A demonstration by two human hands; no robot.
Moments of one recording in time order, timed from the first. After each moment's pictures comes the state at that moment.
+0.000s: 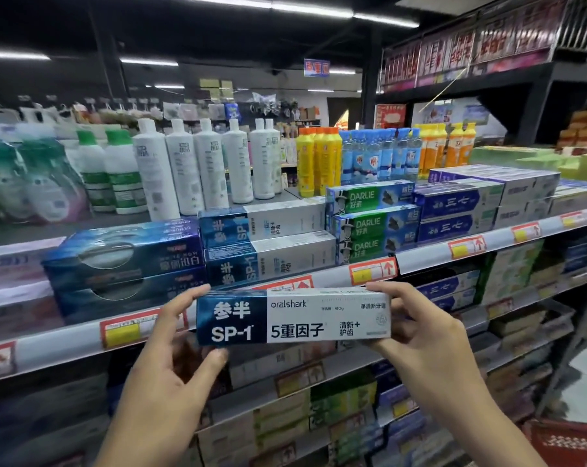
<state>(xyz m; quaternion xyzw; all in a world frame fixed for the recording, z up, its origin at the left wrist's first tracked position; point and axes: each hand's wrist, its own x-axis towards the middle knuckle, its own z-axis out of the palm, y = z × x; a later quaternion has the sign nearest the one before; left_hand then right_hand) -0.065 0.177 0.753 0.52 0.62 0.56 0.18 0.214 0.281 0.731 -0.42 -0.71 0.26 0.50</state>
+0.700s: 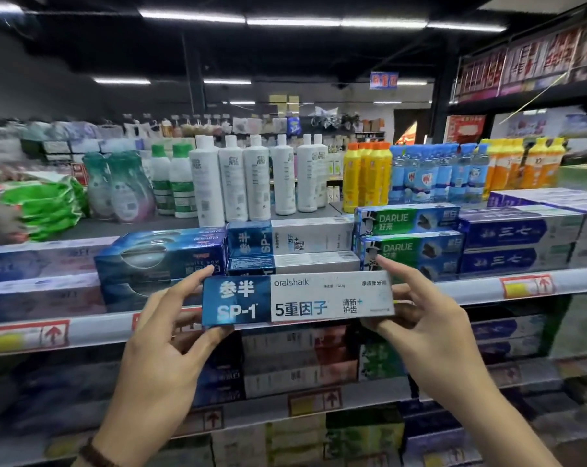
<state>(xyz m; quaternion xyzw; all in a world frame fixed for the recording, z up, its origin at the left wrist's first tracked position) -0.059 0.193 0.765 0.50 0.62 0.60 0.03 0.215 0.343 0.763 -0.32 -0.74 0.30 0.50</state>
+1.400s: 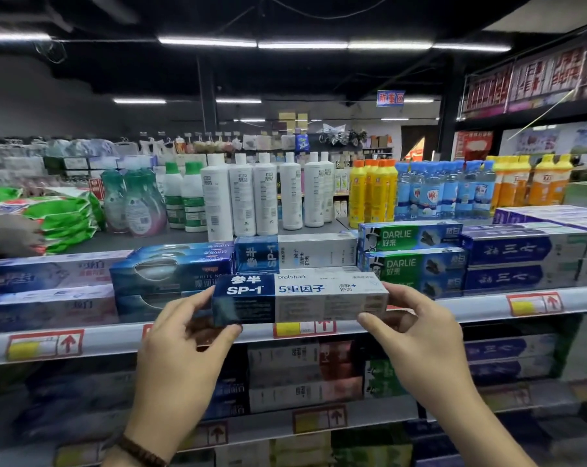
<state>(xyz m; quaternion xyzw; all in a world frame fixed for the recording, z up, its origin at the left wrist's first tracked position) -0.058 0.211 0.760 0.44 0.63 0.63 -0.02 0.196 0.340 0.771 -0.37 -0.69 0.30 0.54</state>
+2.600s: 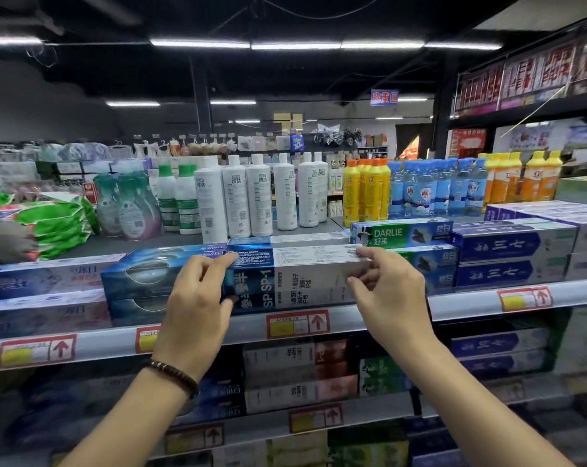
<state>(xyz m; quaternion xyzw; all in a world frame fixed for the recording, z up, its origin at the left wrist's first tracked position) -0.081 0.264 0.784 0.59 0.64 0.40 -0.30 0.165 0.396 0.789 -0.37 -0.75 0.08 0.55</state>
